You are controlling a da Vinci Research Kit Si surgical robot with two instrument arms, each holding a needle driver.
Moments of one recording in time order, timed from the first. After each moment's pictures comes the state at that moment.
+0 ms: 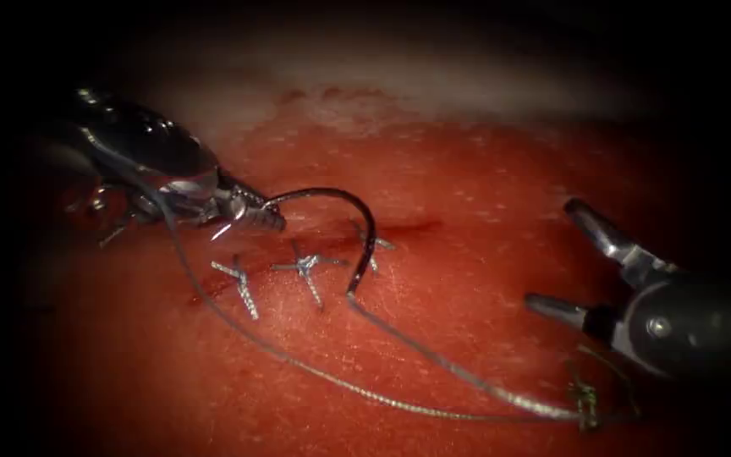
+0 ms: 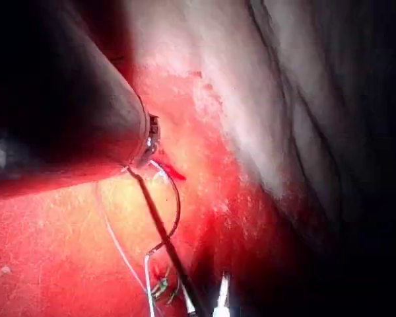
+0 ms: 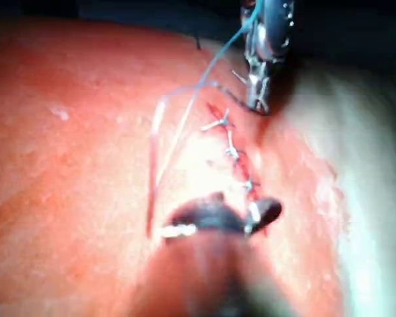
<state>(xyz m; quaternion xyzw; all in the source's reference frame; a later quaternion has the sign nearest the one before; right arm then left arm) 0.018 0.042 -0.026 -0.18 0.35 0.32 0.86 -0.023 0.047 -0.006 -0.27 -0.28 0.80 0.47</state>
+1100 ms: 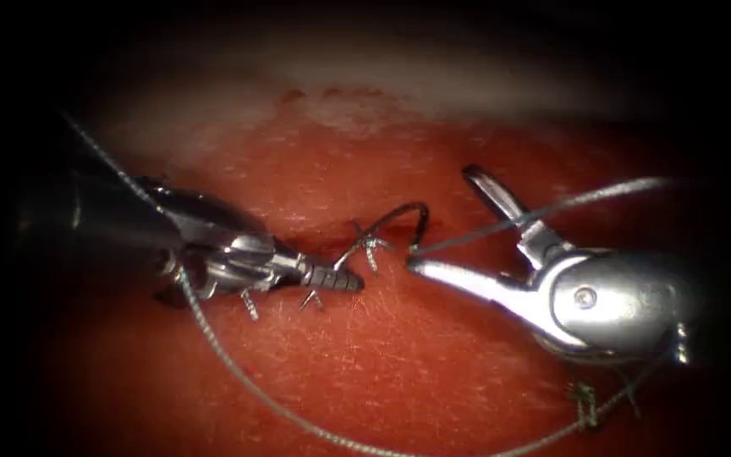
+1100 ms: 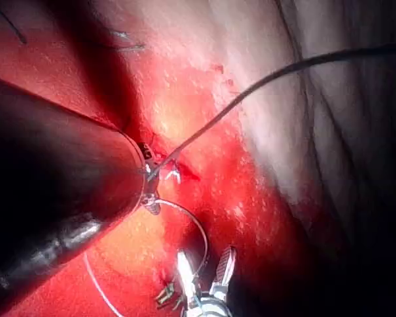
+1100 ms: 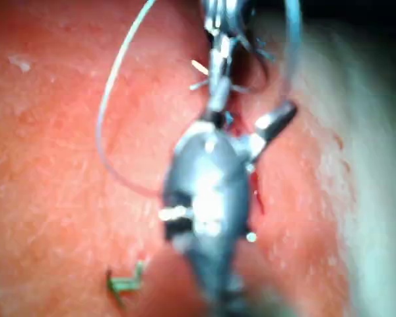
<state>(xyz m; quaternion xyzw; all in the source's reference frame) 0.024 0.043 -0.023 -0.17 0.58 0.34 0.72 -0.027 0.044 -0.003 -0.39 -0.44 0.56 0.59</state>
